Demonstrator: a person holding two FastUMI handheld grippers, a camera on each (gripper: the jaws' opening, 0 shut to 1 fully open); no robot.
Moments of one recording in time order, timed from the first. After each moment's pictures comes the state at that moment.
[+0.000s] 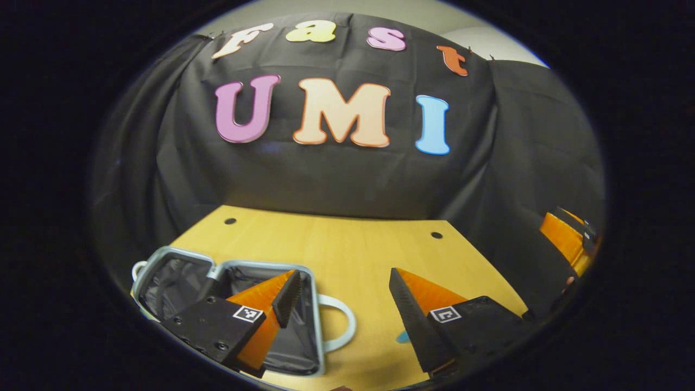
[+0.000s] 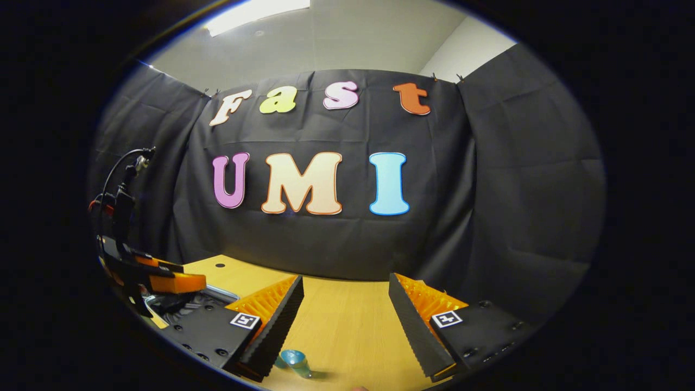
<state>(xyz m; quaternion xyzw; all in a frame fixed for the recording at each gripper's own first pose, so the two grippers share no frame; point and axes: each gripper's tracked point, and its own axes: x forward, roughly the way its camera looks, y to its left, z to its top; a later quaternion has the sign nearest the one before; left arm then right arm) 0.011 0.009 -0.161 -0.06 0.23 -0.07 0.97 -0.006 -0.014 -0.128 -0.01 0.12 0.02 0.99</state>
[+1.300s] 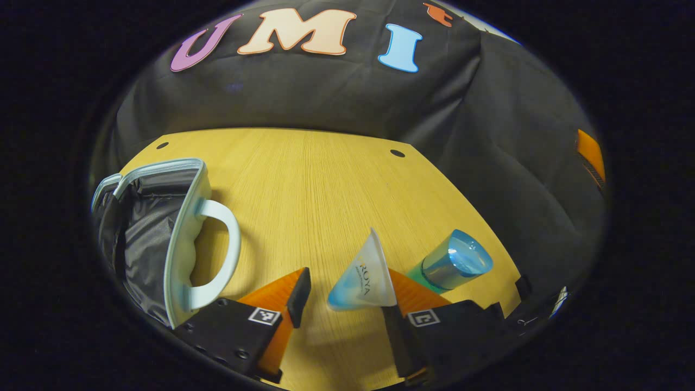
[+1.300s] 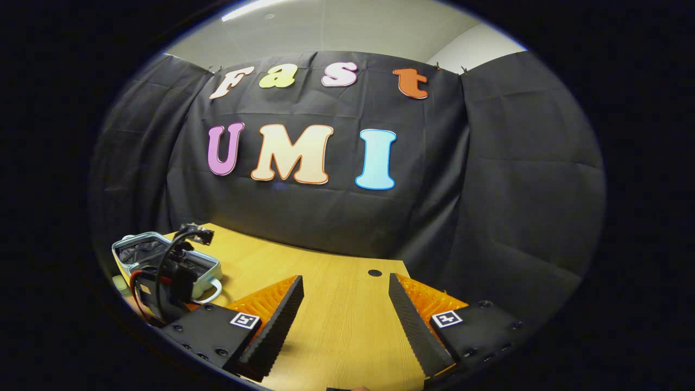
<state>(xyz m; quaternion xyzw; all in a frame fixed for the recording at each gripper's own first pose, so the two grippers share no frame) -0.012 -0.115 -0.333 -0.09 0.38 -0.16 0.91 -0.038 -0.057 -0.171 -0.06 0.17 0.02 0.98</state>
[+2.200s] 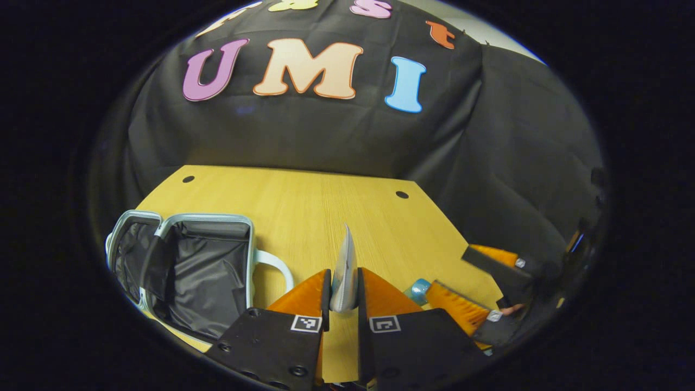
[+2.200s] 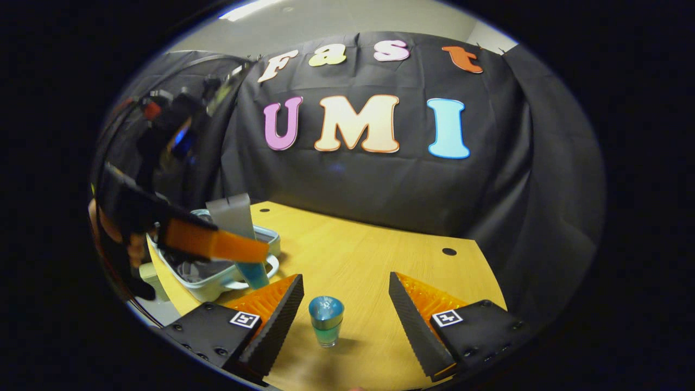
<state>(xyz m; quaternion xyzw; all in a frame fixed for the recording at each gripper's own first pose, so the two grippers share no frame) -0.010 -0.057 -0.204 -0.09 0.31 -0.13 0.94 -0.044 0.059 -0.292 -0.03 0.24 0.17 0.96</state>
